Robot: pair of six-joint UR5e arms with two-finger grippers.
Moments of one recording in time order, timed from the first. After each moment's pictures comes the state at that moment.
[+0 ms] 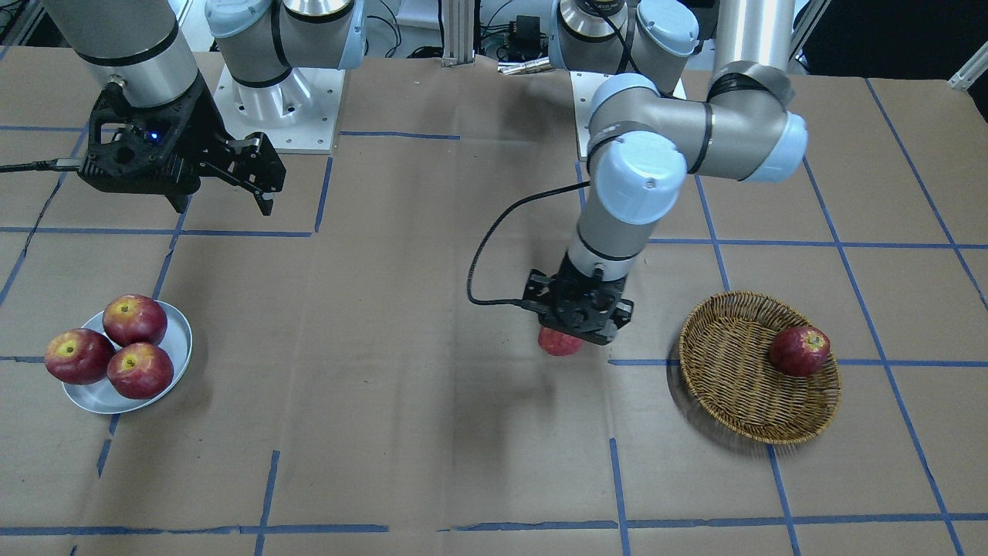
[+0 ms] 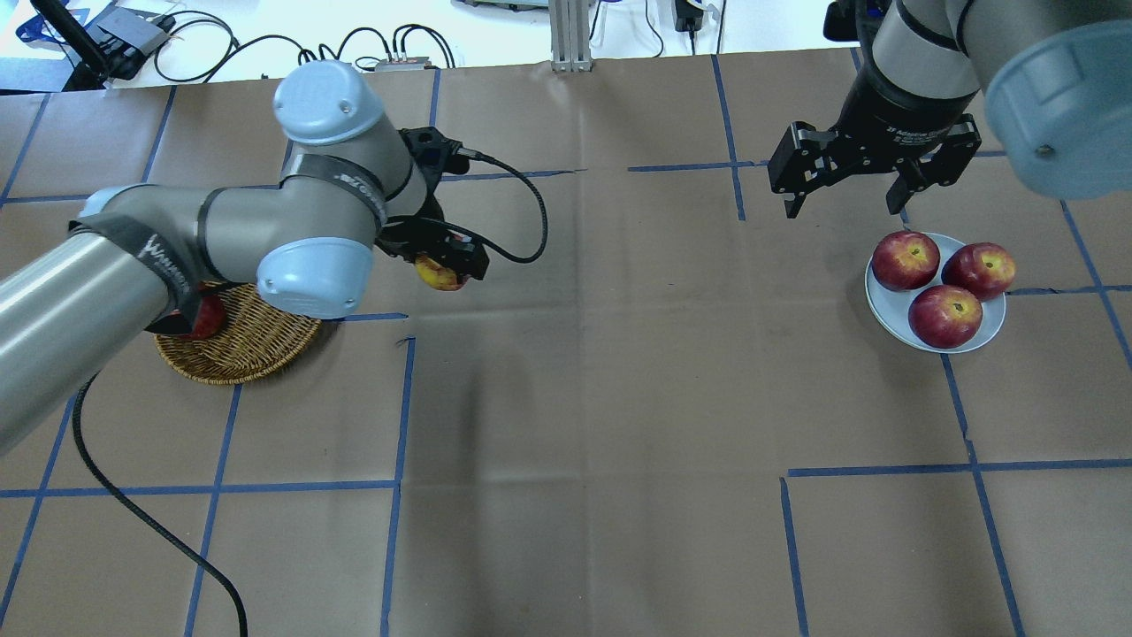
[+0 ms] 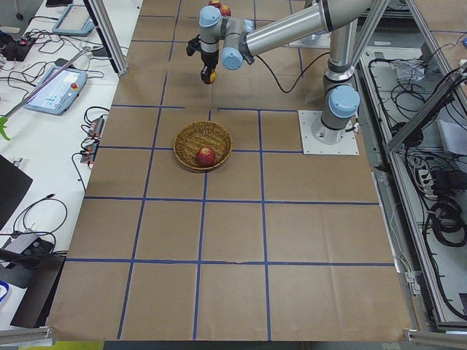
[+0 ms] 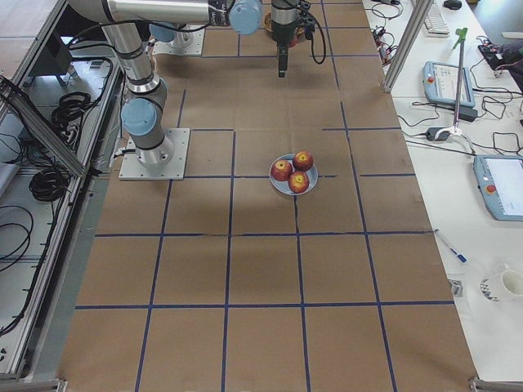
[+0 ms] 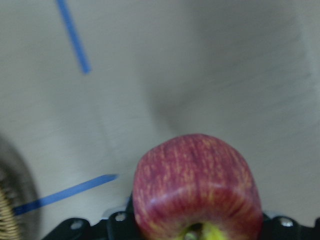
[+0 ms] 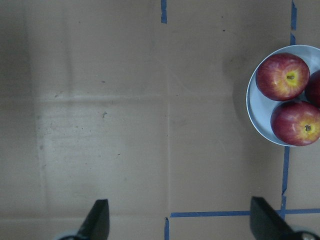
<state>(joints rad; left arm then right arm) -1.74 -1.88 -1.80 -0.97 1.52 0.15 1.56 -1.58 1.62 -1.64 -1.58 0.00</state>
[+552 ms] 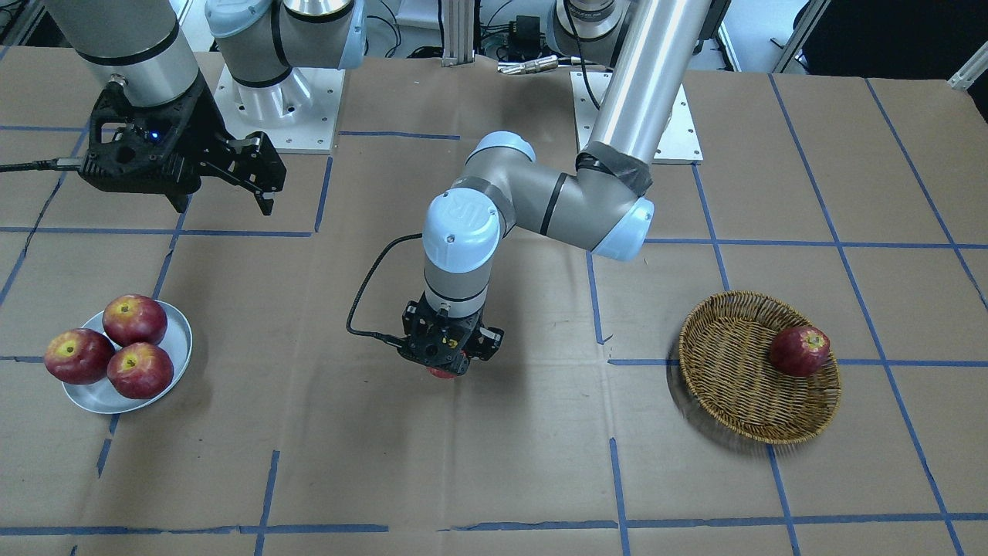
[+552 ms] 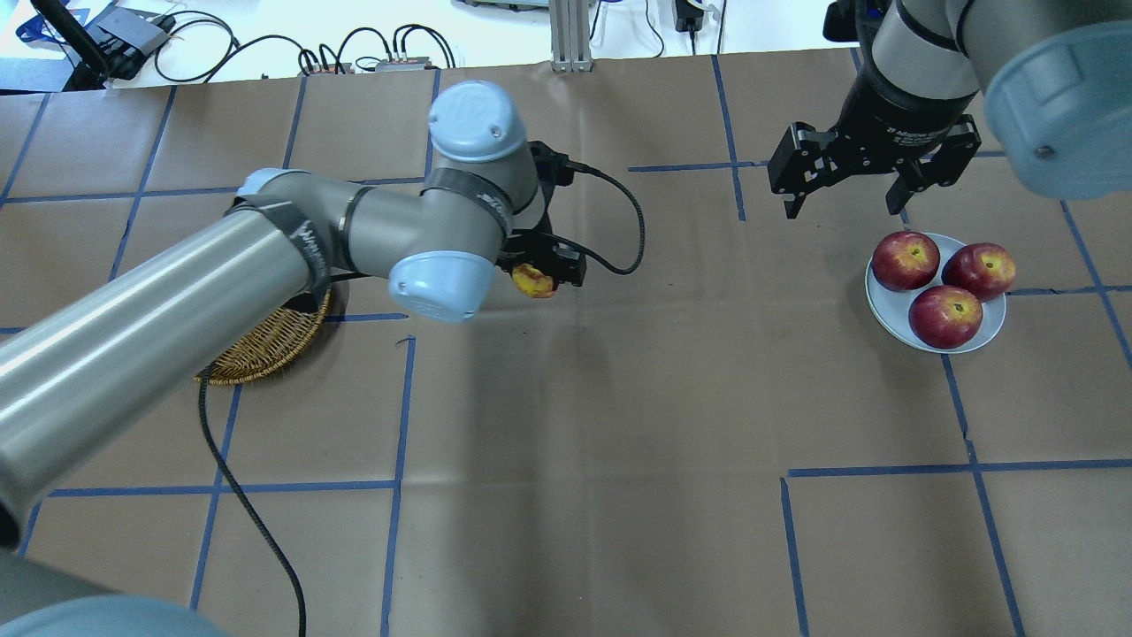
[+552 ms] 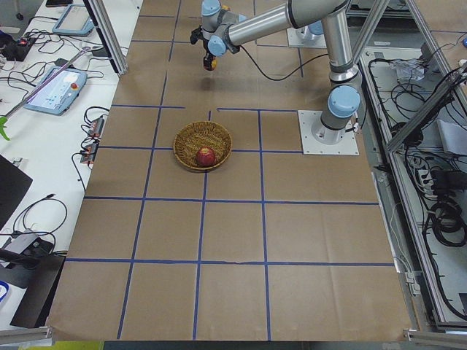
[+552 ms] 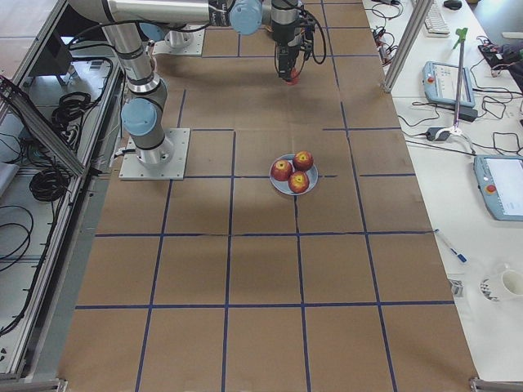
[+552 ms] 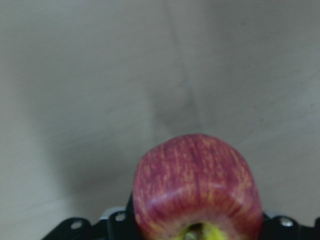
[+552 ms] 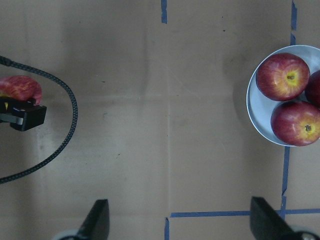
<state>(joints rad) -1.97 -2.13 -1.63 -0.90 1.55 -0.06 1.56 -1.58 1.62 -1.64 -1.58 0.00</state>
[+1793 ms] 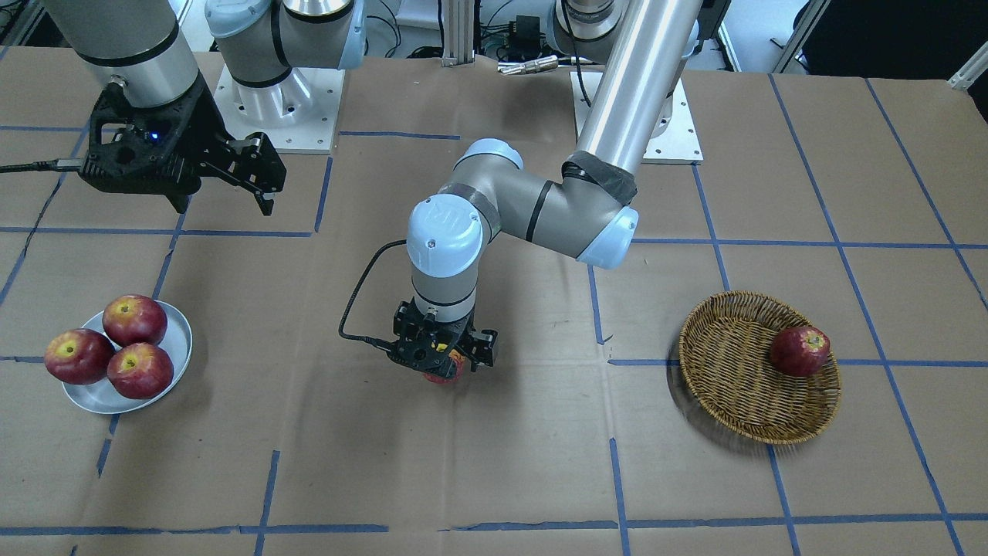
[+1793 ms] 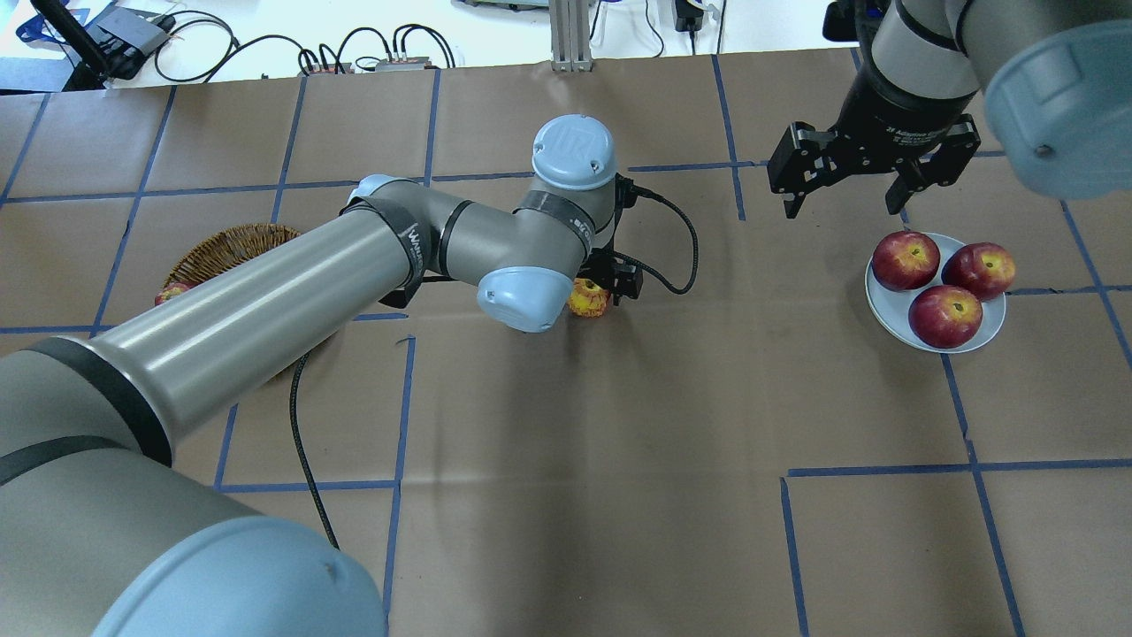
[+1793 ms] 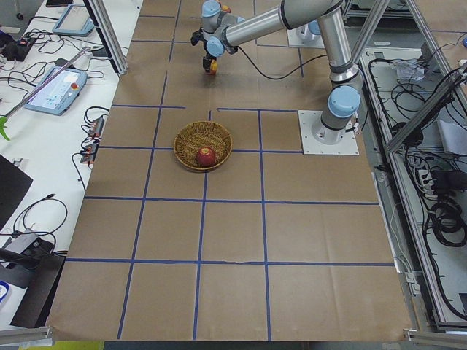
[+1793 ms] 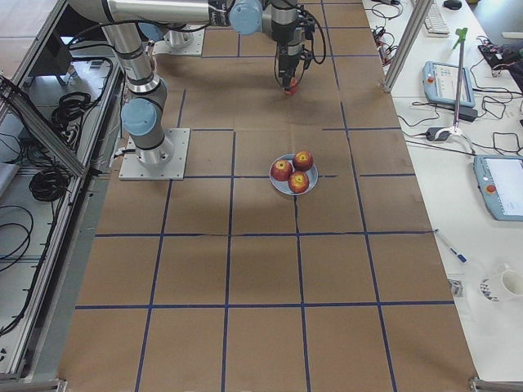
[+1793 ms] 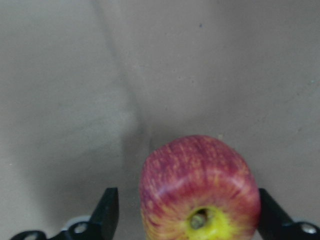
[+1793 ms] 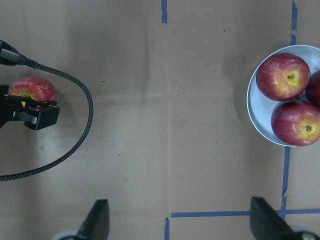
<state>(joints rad) -1.98 -2.14 -1.60 -0.90 1.58 -0.06 1.56 -1.58 1.62 -1.64 -1.58 0.00</state>
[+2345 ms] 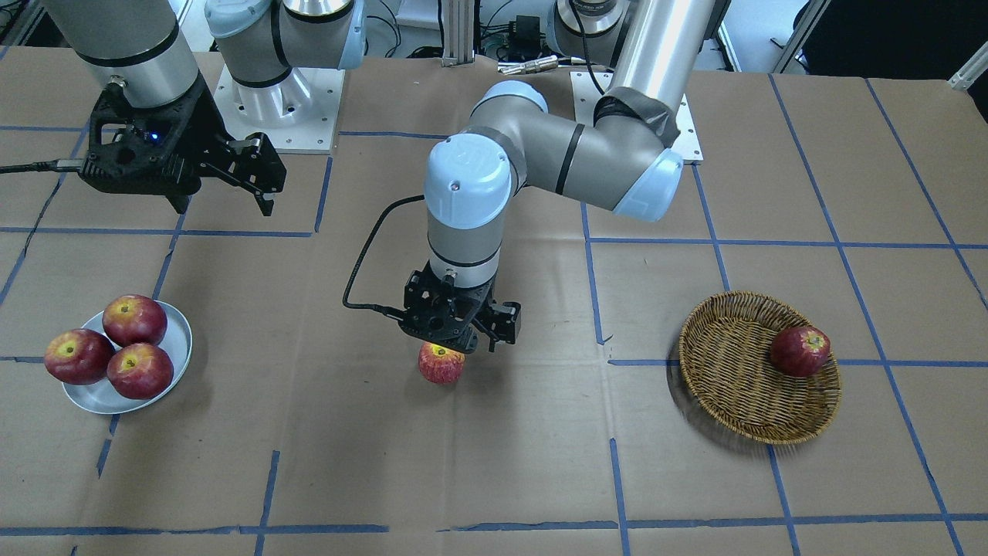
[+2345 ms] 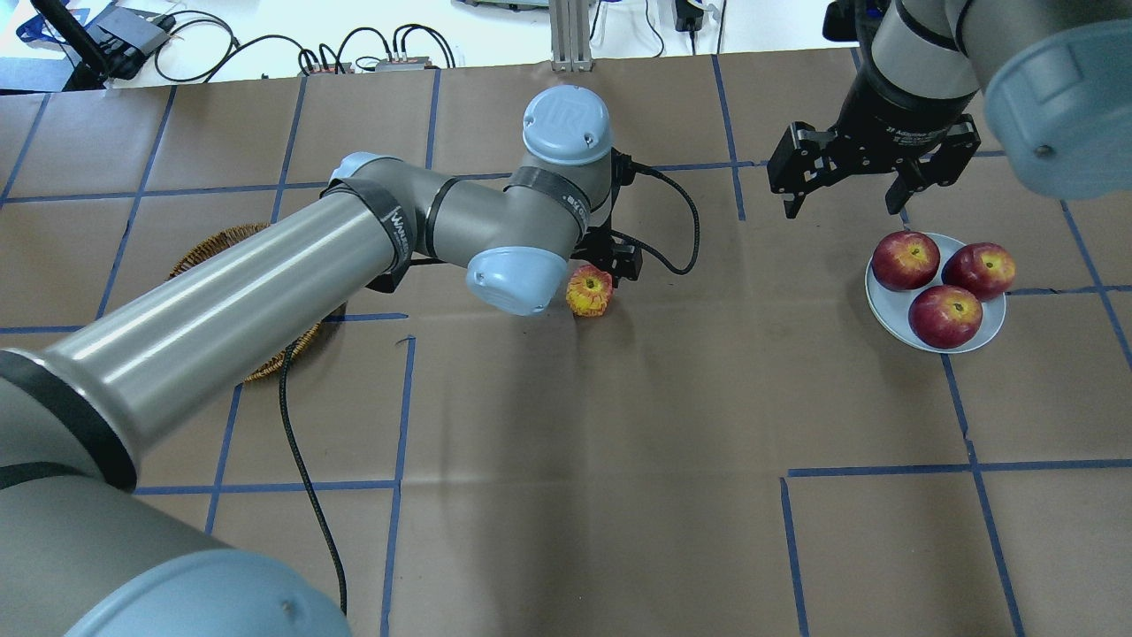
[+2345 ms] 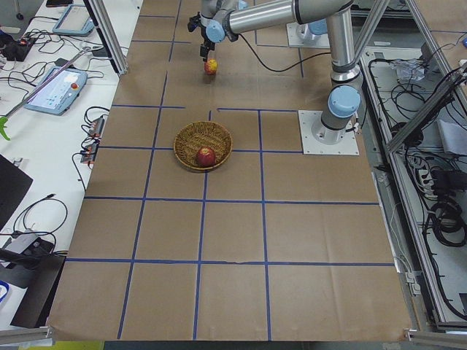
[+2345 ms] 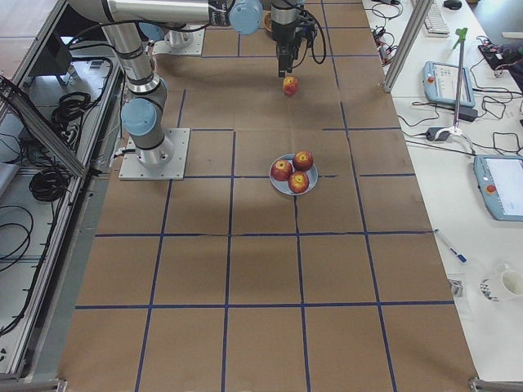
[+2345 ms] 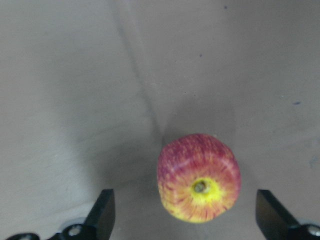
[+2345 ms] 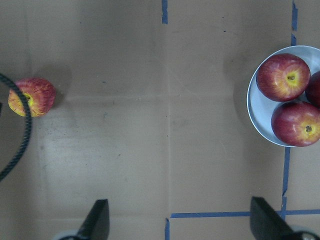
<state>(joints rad) -1.92 -1.98 -1.56 -1.11 1.58 0.02 1.56 -1.58 1.62 -1.64 -1.58 0.00</state>
